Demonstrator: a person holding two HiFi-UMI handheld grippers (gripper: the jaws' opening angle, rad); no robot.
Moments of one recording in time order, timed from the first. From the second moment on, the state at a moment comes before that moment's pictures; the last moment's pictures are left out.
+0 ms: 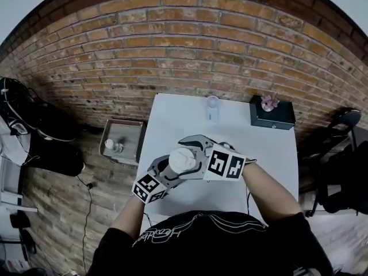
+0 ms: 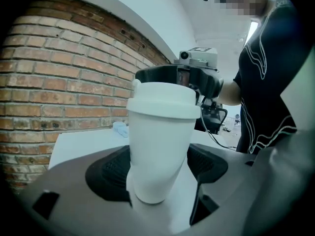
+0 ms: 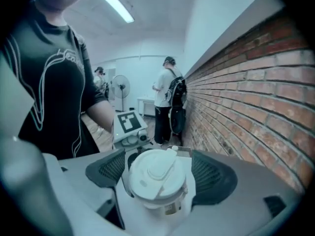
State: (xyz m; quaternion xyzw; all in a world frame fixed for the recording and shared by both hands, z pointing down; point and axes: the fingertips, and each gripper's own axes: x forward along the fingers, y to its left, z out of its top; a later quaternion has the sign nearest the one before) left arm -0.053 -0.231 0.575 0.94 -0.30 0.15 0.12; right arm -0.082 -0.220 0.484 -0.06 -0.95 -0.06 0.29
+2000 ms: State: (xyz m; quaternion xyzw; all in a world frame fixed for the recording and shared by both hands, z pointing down) left arm -0.048 -0.225 0.576 0.95 -0.23 0.18 0.12; right arm -0.064 -0.222 0.504 -0.09 -0.94 -0.01 0.32
